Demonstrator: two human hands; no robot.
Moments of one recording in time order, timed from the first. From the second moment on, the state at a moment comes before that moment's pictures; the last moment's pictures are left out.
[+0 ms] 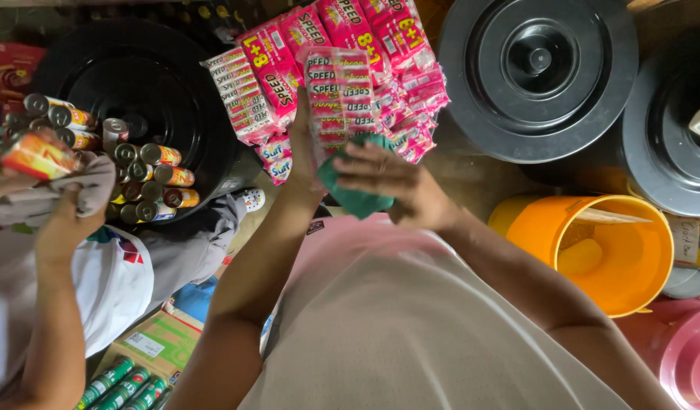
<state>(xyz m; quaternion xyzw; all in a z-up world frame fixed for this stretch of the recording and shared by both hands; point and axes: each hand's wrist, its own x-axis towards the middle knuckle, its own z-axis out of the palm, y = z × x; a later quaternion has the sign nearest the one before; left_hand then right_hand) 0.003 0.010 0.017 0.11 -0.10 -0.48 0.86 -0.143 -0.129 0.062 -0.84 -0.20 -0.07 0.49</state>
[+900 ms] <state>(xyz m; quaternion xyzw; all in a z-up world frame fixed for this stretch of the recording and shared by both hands) 0.039 -0.022 -0.060 0.00 0.03 -0.38 0.92 -0.127 -0.124 0.064 -0.78 0.04 -0.31 0.54</state>
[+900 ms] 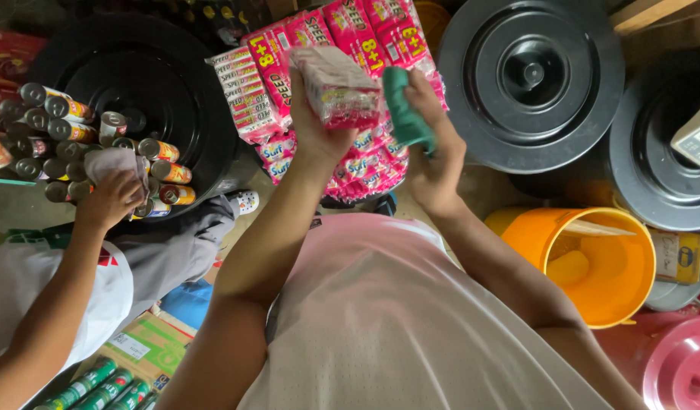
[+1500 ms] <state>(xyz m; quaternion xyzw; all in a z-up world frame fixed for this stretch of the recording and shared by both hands) 0.013 0.011 0.010 0.08 -0.12 -0.50 0.85 -0.104 -0.230 -0.003 -0.58 0.13 -0.33 0.73</state>
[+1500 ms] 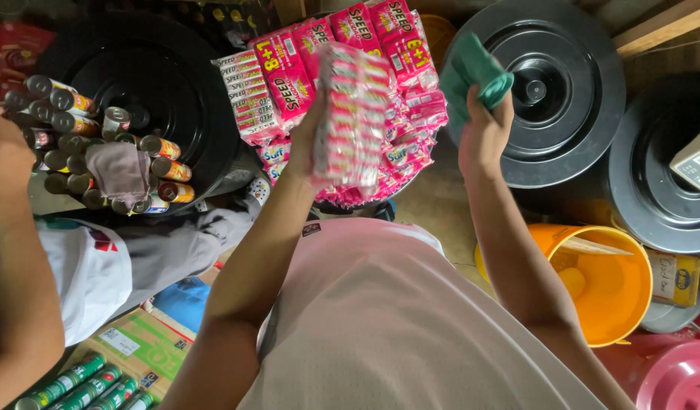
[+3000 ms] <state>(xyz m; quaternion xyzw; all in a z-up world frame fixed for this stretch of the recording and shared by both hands) 0.042 0.024 -0.036 0.59 -0.04 -0.37 0.72 -0.085 -0.151 -0.044 -0.45 0.12 0.02 0.88</state>
